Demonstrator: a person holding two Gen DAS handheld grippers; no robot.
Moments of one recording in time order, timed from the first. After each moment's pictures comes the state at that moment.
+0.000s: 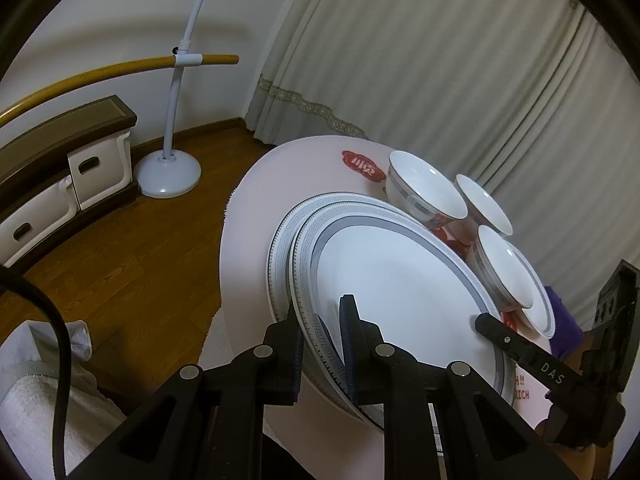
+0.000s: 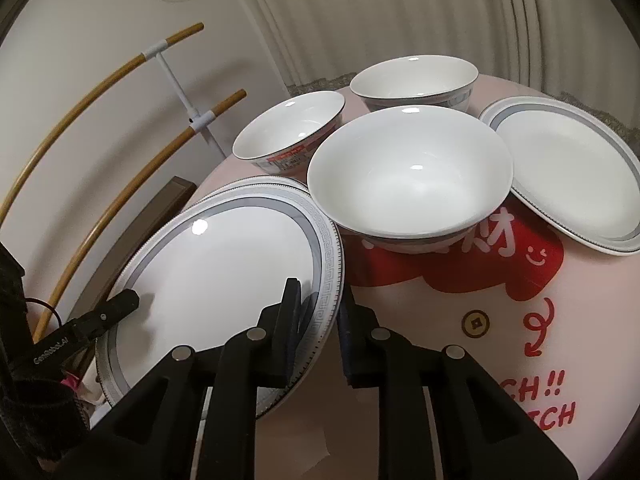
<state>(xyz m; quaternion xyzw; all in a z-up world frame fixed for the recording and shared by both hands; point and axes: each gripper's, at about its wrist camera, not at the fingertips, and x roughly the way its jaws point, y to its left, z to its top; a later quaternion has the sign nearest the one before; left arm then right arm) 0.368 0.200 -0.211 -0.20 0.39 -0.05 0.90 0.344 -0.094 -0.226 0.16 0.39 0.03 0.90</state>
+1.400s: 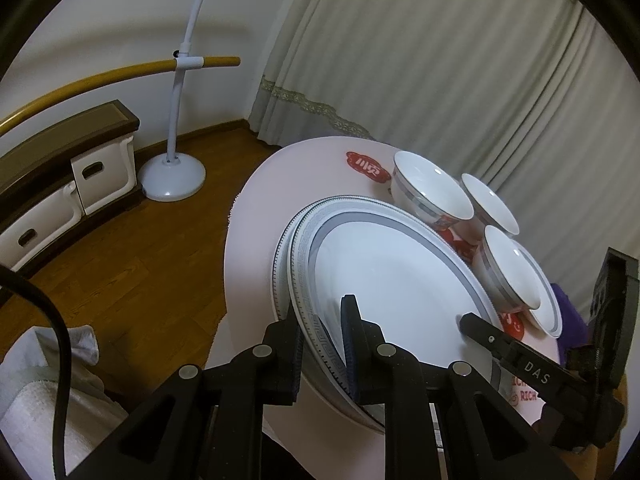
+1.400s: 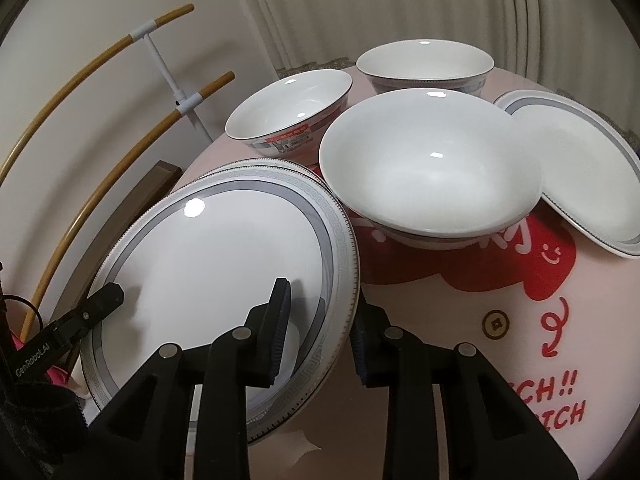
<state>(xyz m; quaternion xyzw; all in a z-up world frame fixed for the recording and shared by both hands) 0.373 0.200 -0.208 -0.19 0.39 -0.04 0.90 0.374 -0.083 -0.239 0.14 0.42 0.02 0.89</state>
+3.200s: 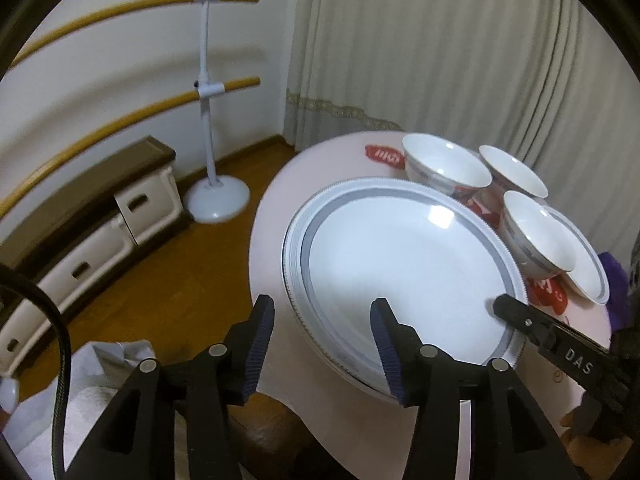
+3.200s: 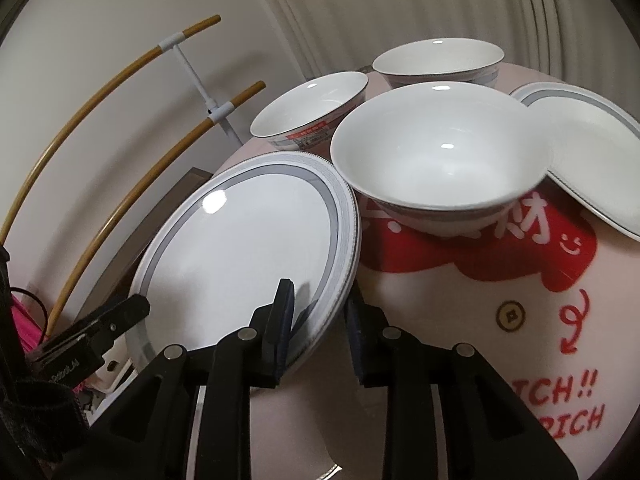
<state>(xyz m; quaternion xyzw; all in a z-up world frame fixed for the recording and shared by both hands) 0.362 0.144 -0.195 -0.07 0.38 0.03 0.92 0.356 -0.091 -0.242 0.17 0.40 0.08 0.90</state>
